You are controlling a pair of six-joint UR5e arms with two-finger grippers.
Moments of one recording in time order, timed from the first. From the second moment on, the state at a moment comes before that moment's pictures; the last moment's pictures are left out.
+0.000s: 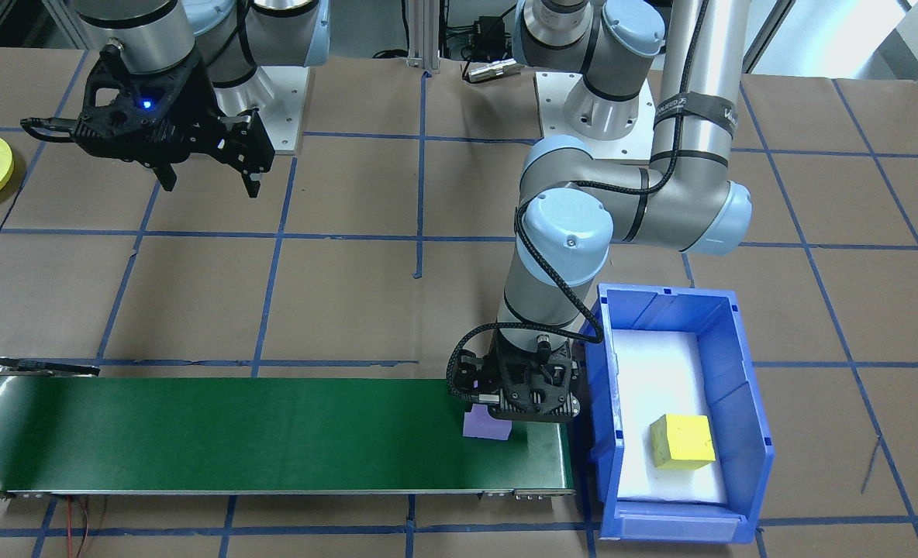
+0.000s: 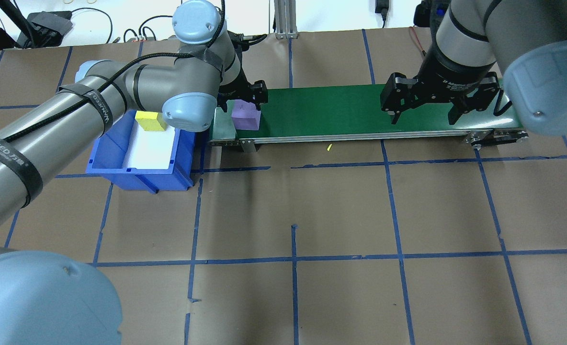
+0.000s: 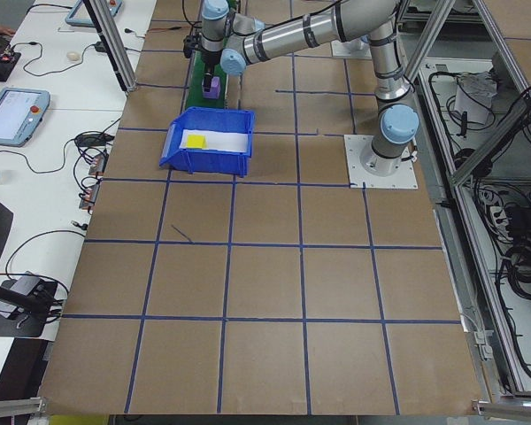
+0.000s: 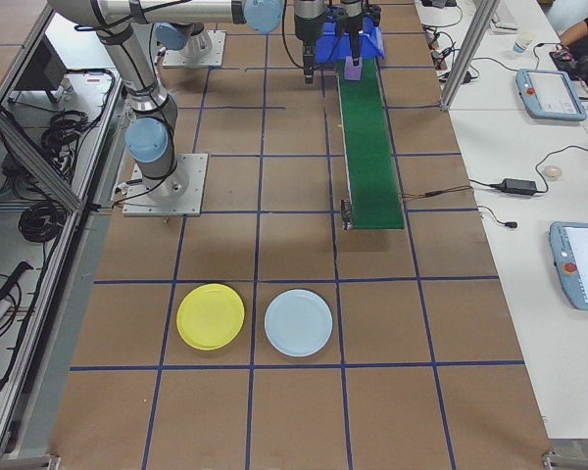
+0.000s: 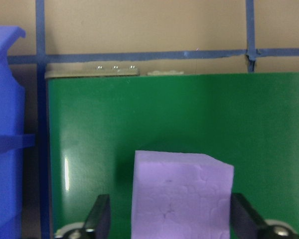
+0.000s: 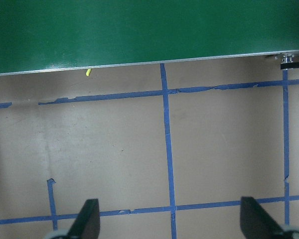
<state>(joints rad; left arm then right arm) -1.75 -2.04 -1.55 -0.89 1.55 -0.15 1.61 -1.63 1.66 -1.65 -1.58 0.11</state>
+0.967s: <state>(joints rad) -1.46 -2.00 -1.54 -1.03 1.56 0.04 1.49 -1.32 1.56 -1.83 -1.58 0.06</state>
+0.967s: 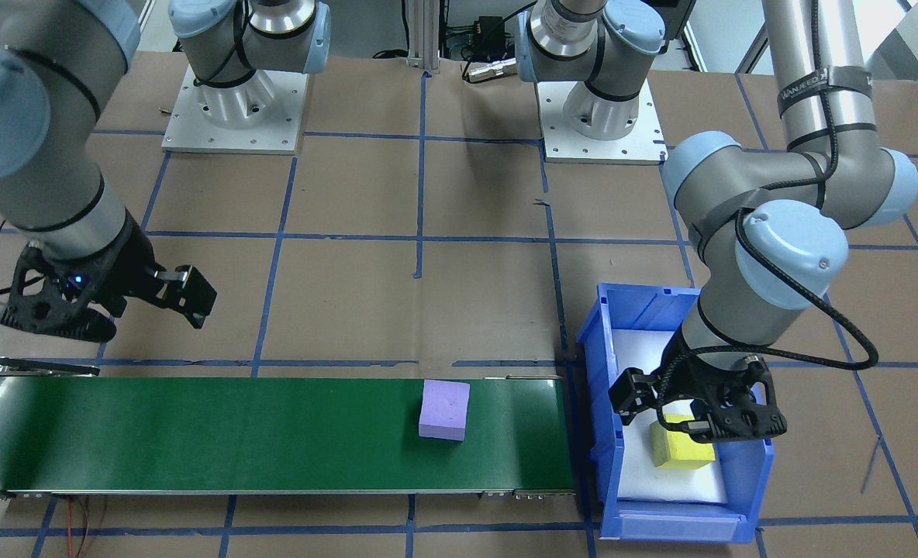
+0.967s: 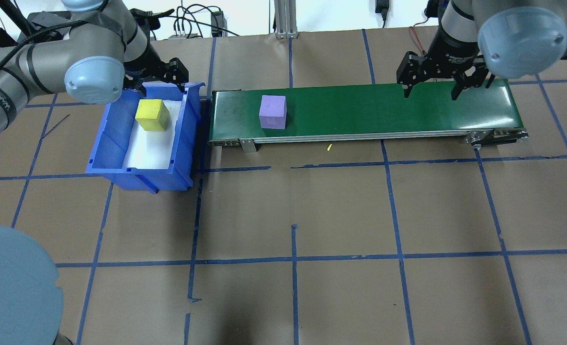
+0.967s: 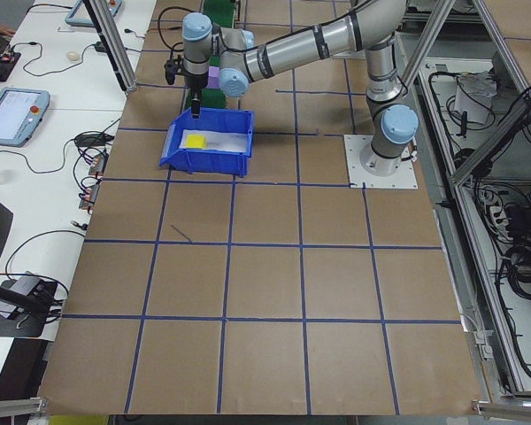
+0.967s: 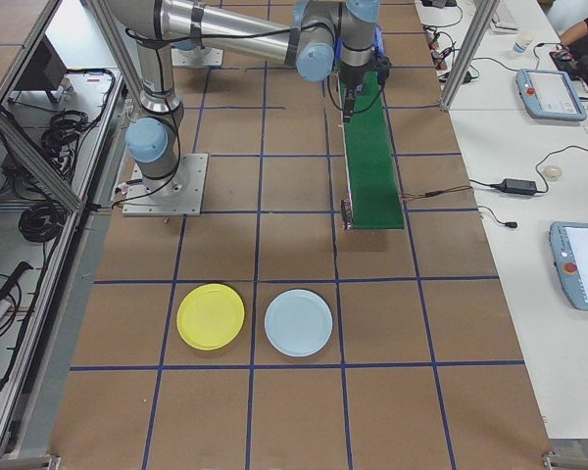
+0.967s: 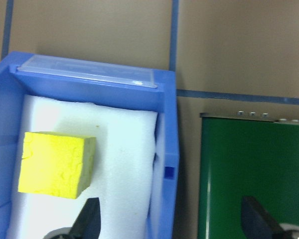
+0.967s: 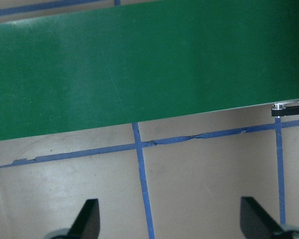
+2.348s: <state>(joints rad) -1.41 -2.11 -1.55 -1.01 1.62 0.18 1.15 -1.17 1.62 -1.95 -1.18 -0.33</state>
